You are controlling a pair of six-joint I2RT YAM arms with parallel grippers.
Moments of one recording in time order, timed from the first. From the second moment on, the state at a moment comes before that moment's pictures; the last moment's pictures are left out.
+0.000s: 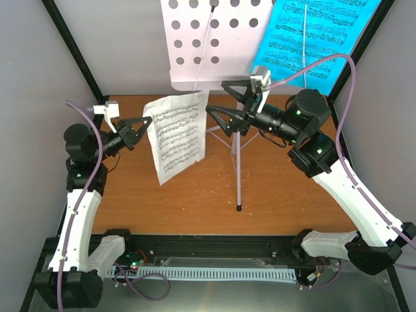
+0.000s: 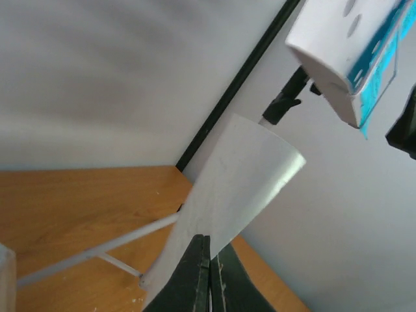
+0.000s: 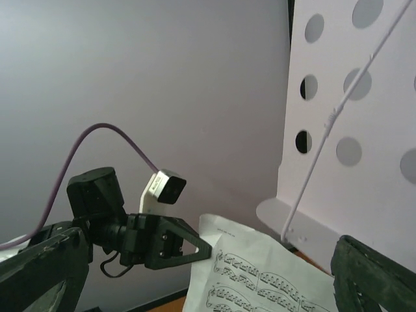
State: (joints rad) left arm 0.06 0.89 0.92 0.05 0.91 -0.61; right arm 0.70 1.22 1.55 -0.11 -0.48 0.21
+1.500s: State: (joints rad) left arm 0.28 0.97 0.42 -0.14 0.13 -0.70; right arm 0.70 0.82 0.81 -0.15 0.12 0.22
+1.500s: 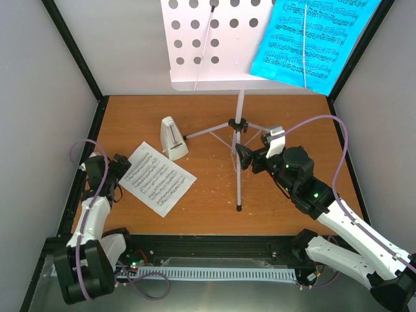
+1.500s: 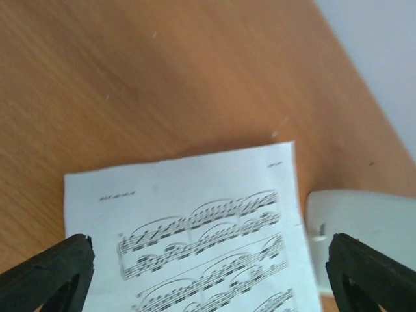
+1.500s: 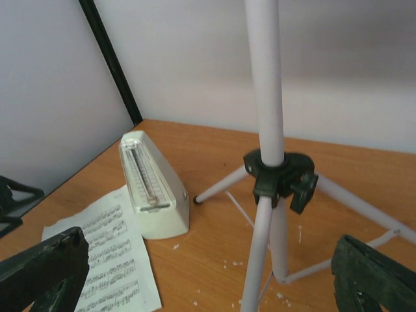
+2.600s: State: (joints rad) left arm 0.12 0.99 0.72 0.12 0.65 -0.35; right arm 0.36 1.44 0.77 0.81 -0.42 0.23
